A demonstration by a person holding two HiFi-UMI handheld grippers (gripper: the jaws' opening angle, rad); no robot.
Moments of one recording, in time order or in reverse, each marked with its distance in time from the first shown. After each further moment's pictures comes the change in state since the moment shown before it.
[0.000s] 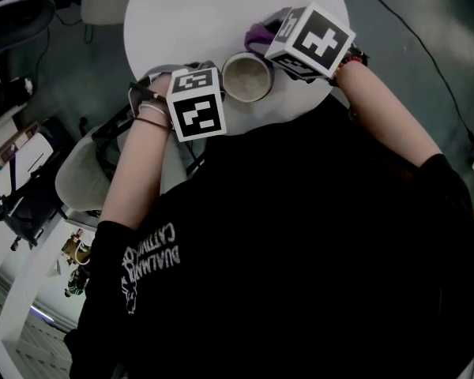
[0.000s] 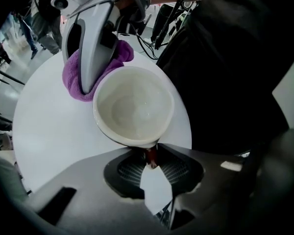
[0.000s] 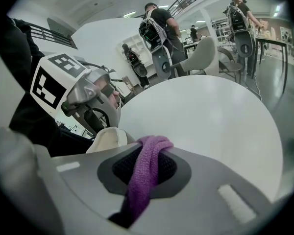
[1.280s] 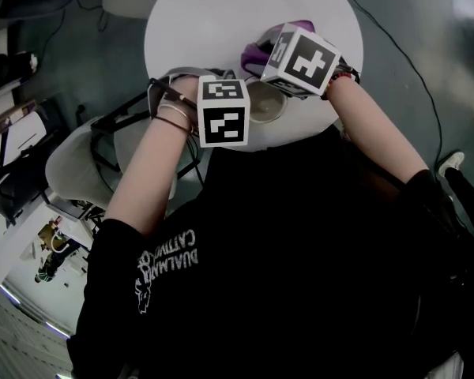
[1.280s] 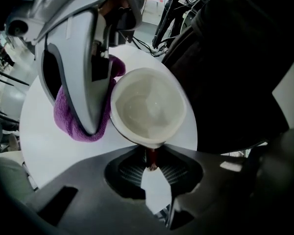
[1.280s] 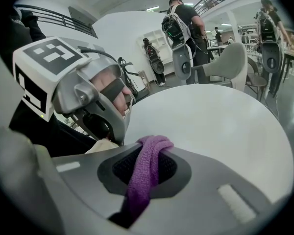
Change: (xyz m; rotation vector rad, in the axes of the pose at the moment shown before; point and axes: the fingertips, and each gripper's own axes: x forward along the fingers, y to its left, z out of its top) left arm 0.000 0.022 0.006 -0.015 0.040 0.054; right arm 0.031 0.007 0.029 -0.215 0.045 0.105
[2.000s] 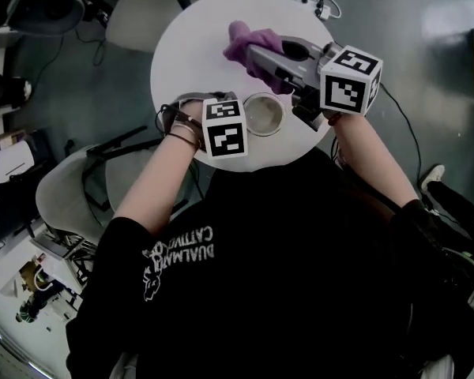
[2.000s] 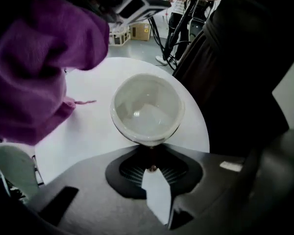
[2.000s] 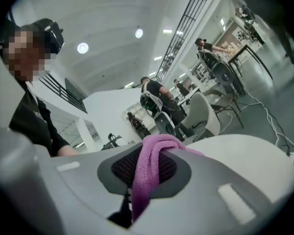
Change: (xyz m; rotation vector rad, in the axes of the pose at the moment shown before) left arm -0.014 0.009 0.021 -0.041 -0.163 0.160; right arm -0.151 0.000 0.100 0.346 -0.862 -0.034
